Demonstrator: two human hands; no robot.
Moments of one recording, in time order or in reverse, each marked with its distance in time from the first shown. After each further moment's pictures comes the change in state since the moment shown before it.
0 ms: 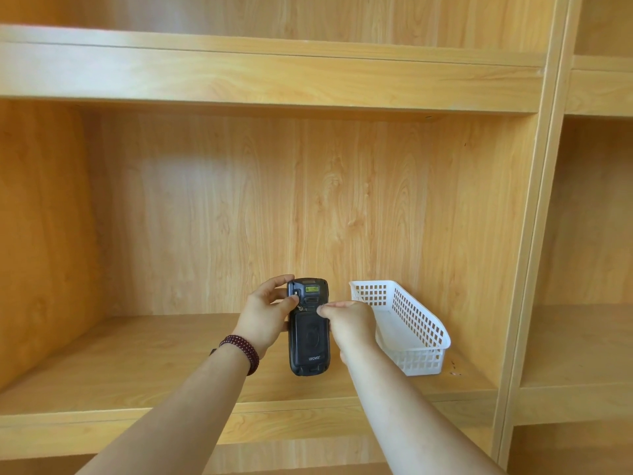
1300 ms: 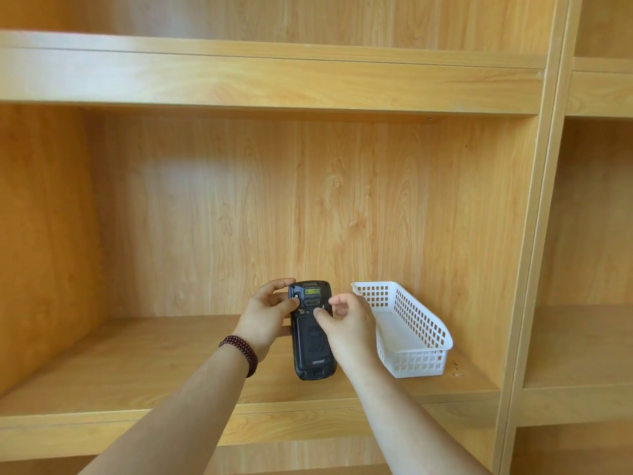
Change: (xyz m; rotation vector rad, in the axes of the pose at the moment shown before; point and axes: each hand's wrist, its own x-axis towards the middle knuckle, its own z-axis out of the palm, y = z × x) left_hand -0.003 0.003 -0.005 -0.061 -0.033 -0.061; right_hand -0.009 0.014 -0.001 -0.274 0.029 -0.387
